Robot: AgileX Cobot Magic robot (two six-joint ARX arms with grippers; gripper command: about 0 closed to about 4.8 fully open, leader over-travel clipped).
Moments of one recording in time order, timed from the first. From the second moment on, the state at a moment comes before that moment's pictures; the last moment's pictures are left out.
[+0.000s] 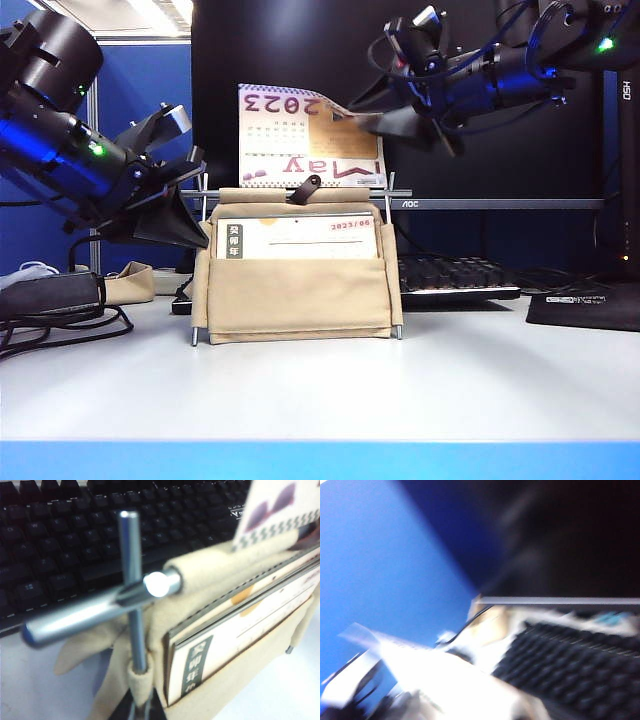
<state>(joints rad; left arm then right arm) -0.30 1.62 0.81 0.29 0.35 -0.08 0.29 1.76 1.12 0.59 -0.62 0.53</state>
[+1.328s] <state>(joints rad) -0.30 1.44 0.81 0.06 0.29 -0.06 0.22 1.27 1.18 0.26 -0.63 0.17</state>
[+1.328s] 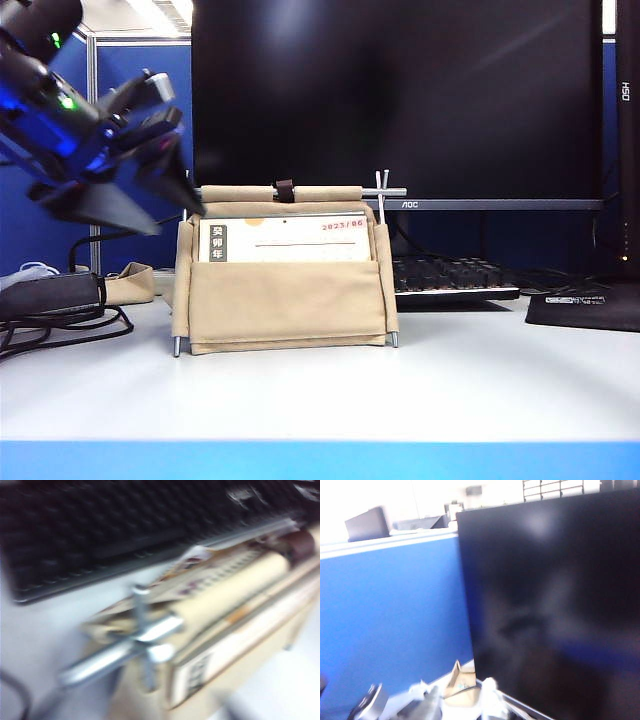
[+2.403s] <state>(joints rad) -0.30 0.00 0.43 -0.51 0.26 -0.12 0.23 0.21 0.15 -0.04 -0.27 0.21</state>
